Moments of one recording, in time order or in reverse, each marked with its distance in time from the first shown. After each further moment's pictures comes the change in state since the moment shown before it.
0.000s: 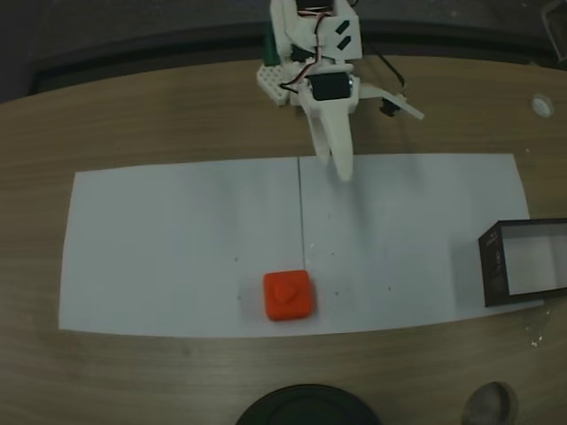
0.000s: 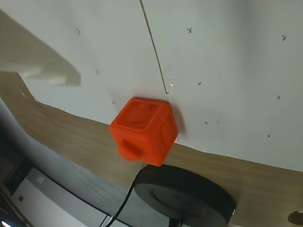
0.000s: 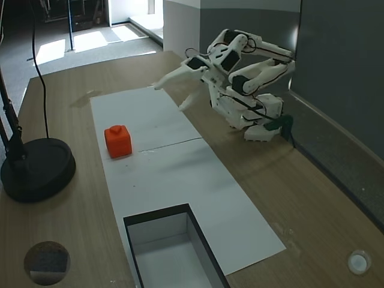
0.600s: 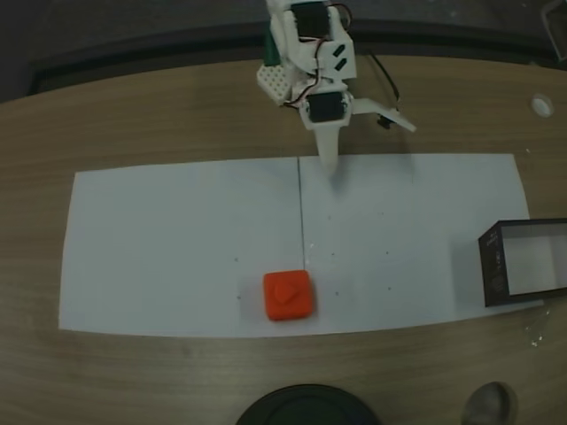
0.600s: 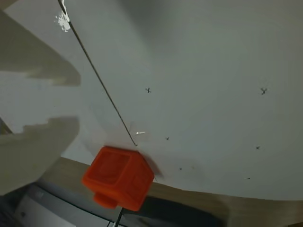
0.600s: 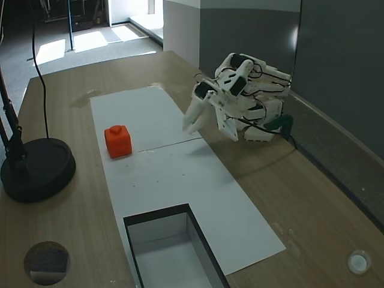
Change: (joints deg) arm -4.0 38.1 31.3 1.5 6.1
